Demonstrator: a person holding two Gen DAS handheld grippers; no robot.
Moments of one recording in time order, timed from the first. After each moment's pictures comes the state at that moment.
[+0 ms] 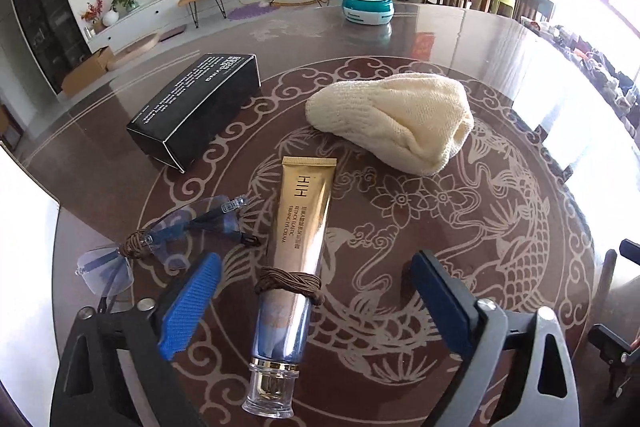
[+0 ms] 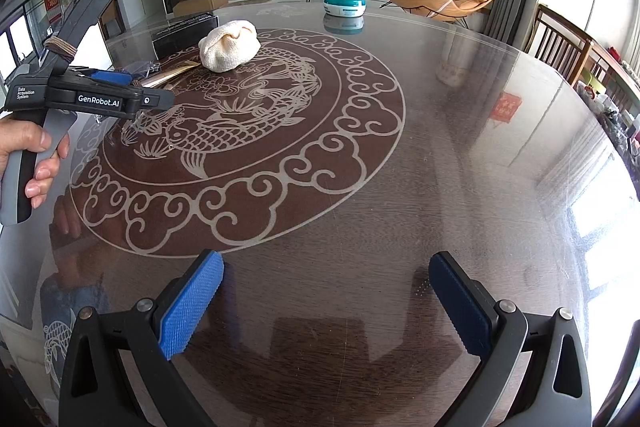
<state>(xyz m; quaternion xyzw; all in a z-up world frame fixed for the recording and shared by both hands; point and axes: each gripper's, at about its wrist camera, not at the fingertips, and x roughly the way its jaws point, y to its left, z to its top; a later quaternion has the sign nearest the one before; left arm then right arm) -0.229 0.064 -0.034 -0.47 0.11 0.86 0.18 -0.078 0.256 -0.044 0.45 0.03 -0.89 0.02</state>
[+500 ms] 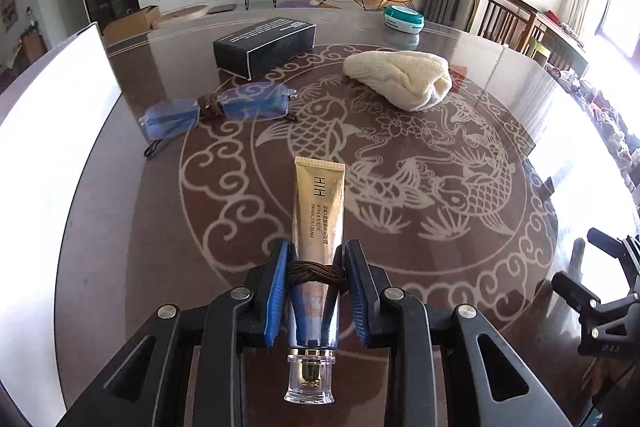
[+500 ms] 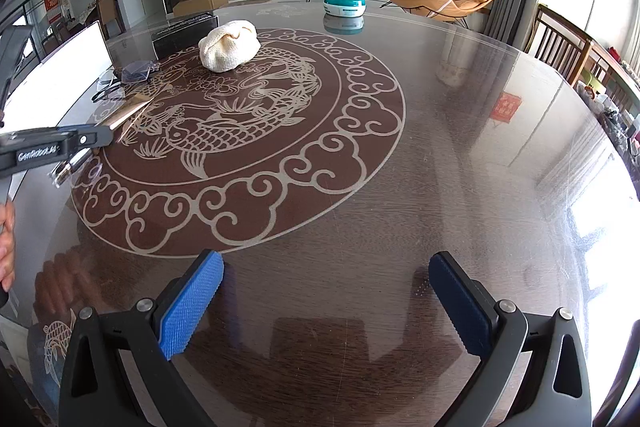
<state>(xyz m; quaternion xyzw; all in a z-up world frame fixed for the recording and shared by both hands) -0.128 0.022 -0.034 -0.47 0.03 0.88 0.10 -0.077 0.256 -0.044 0.45 0.03 -0.89 0.02</state>
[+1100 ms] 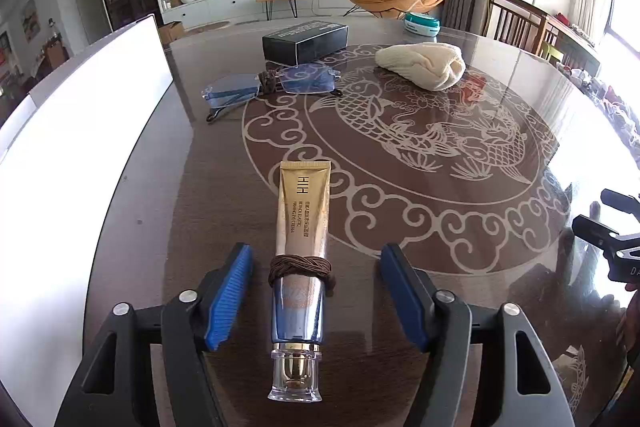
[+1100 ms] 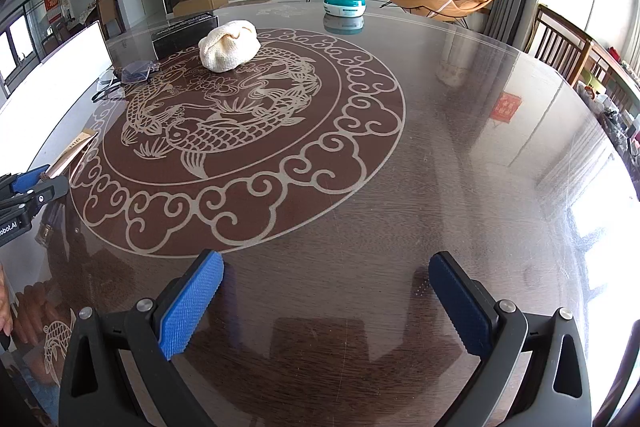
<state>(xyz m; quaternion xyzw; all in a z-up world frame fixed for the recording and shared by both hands) -0.092 -0.002 -0.042 -0.44 0.05 0.90 0.06 -0.077 0.256 -0.044 0.45 0.03 -0.89 0.02</state>
